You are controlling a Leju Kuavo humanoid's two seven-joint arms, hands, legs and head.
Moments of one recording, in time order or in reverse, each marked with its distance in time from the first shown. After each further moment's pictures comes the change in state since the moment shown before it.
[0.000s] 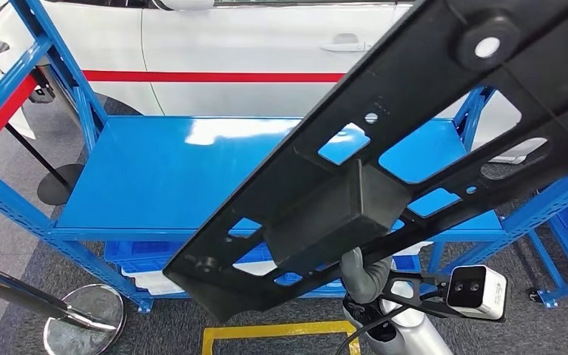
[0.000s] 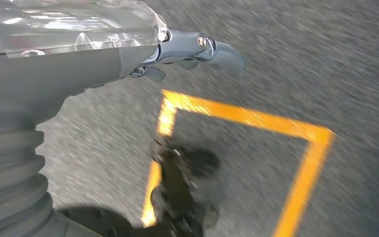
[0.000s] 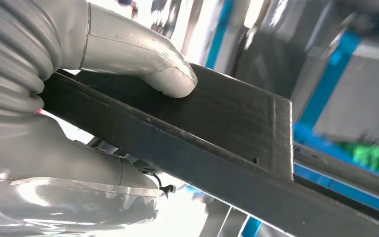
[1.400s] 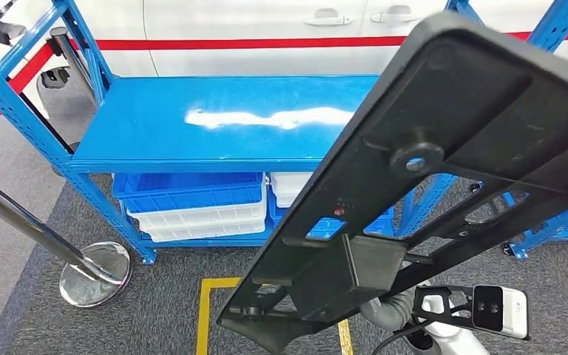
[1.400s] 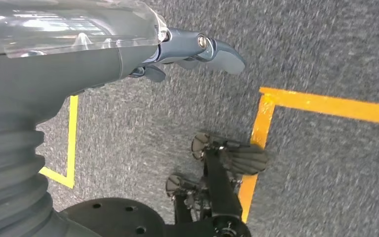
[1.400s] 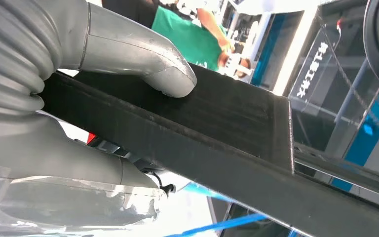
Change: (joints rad) left arm 0.007 -0.027 -0.028 0.000 -0.021 0.030 0.090; right arm 0.062 -0.209 -0.037 -0.034 0.018 0.231 -0.002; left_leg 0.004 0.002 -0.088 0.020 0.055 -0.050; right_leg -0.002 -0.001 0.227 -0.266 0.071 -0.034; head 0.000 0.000
